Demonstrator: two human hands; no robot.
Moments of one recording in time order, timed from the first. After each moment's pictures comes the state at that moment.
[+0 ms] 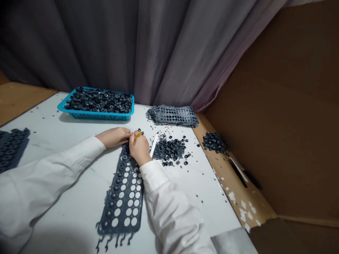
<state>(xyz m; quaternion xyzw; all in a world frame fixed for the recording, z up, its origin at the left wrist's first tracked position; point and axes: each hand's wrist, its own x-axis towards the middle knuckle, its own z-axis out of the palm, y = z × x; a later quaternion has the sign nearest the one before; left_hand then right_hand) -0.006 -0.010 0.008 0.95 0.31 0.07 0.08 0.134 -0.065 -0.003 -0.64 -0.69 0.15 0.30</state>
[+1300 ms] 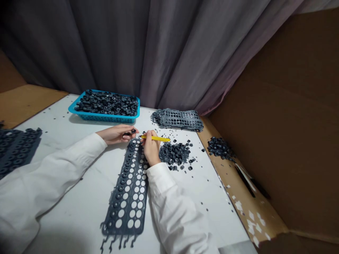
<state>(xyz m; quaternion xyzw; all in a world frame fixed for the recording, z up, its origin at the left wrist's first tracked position) -0.010 -0.012 0.022 0.44 0.28 0.29 0.80 0.151 -0.059 -0.004 -0.55 -0.53 0.33 0.55</state>
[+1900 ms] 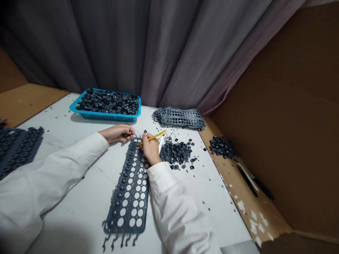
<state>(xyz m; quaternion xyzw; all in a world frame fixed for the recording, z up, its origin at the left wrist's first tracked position) -0.015 -0.001 0.007 0.50 0.42 0.27 0.70 0.151 -0.055 -0.022 -0.58 -0.55 0.36 0.47</state>
